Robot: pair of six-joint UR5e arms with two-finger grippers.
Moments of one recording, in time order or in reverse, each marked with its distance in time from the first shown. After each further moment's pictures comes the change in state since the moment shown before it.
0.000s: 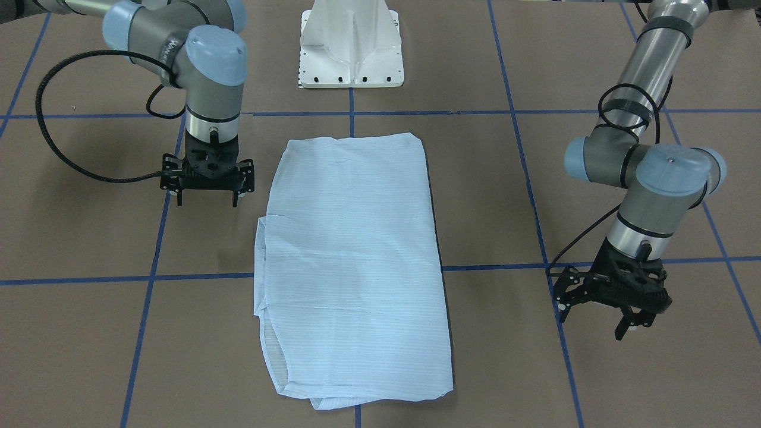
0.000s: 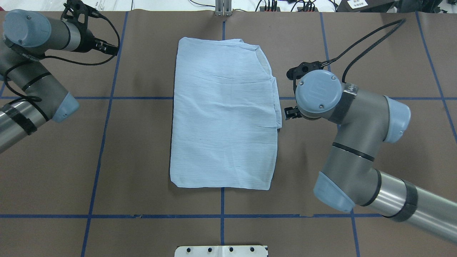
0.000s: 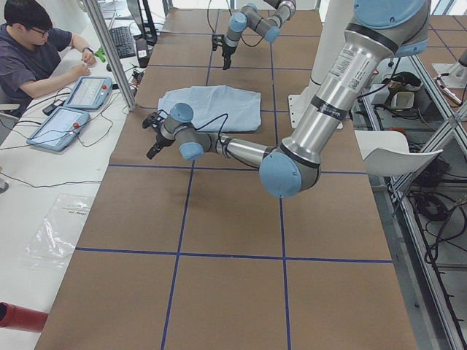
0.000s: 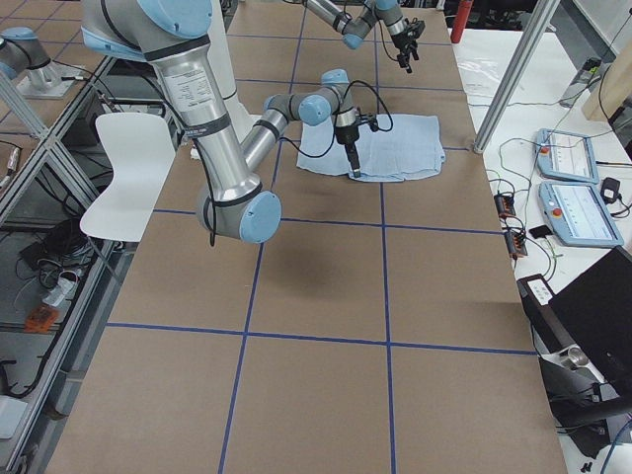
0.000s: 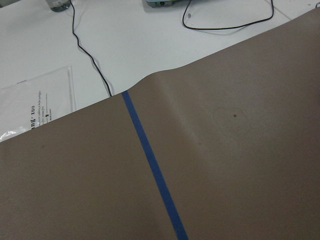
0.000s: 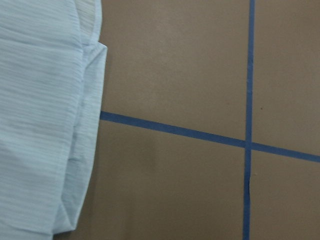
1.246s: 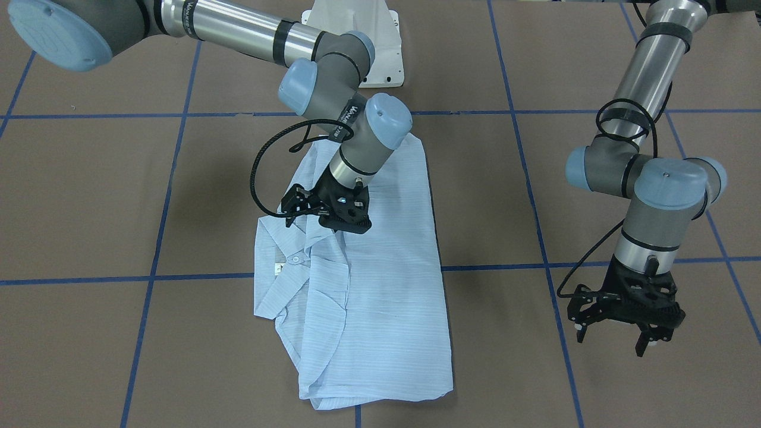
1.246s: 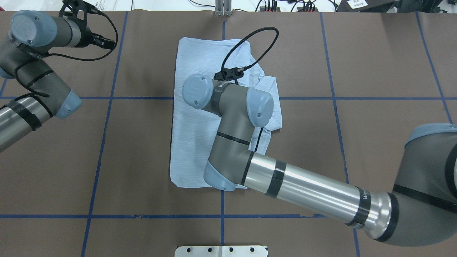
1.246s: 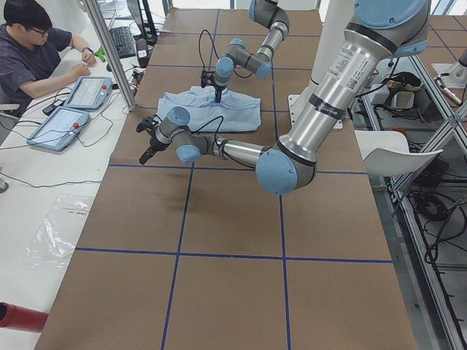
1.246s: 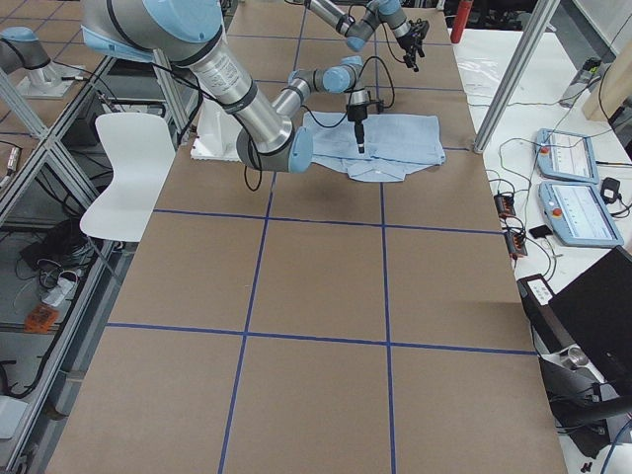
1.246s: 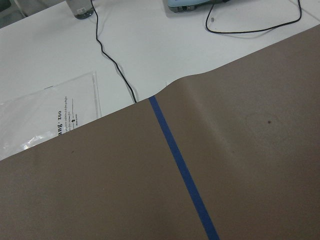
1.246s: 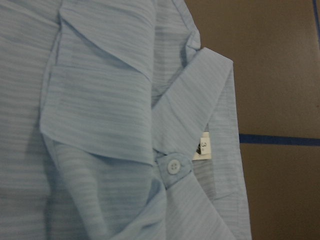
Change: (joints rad) left arm -0.006 -0.061 0.130 -0.009 0.137 0.037; right arm -0.104 0.507 -0.633 -0.163 -0.091 0.170
